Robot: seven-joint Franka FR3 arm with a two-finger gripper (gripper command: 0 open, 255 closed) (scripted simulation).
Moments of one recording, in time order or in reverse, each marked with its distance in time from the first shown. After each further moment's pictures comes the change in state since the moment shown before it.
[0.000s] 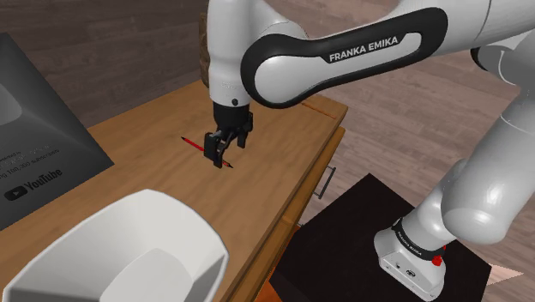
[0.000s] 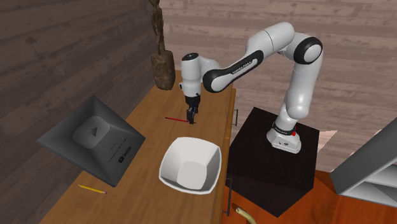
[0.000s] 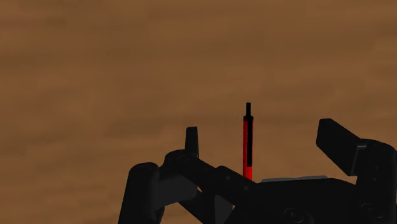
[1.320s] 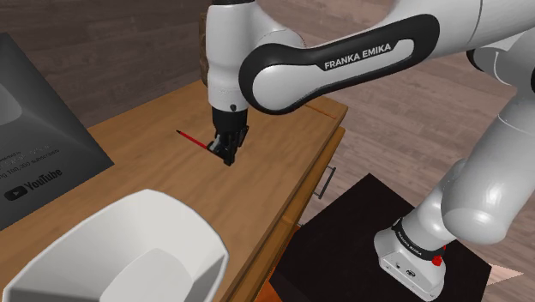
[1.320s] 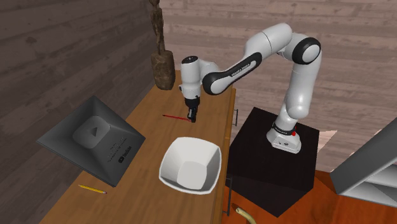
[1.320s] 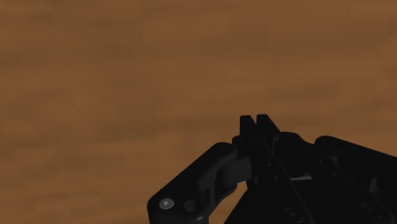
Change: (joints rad) arm 0.005 0.017 -0.001 -0.010 -0.011 0.026 0.008
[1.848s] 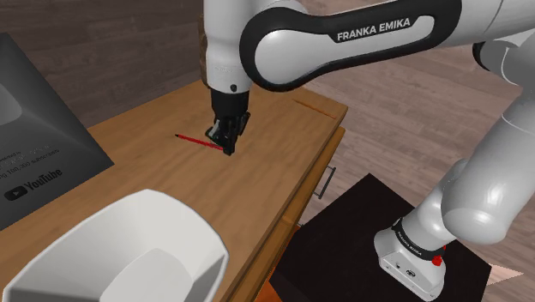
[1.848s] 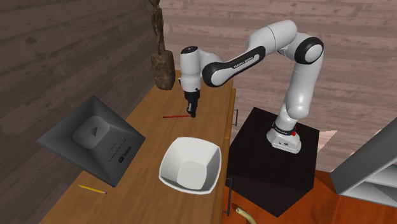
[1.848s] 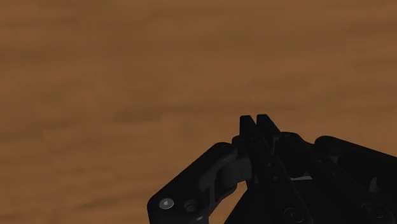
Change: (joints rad) arm -0.002 -0.026 0.004 0.075 0.016 -0.098 -0.006
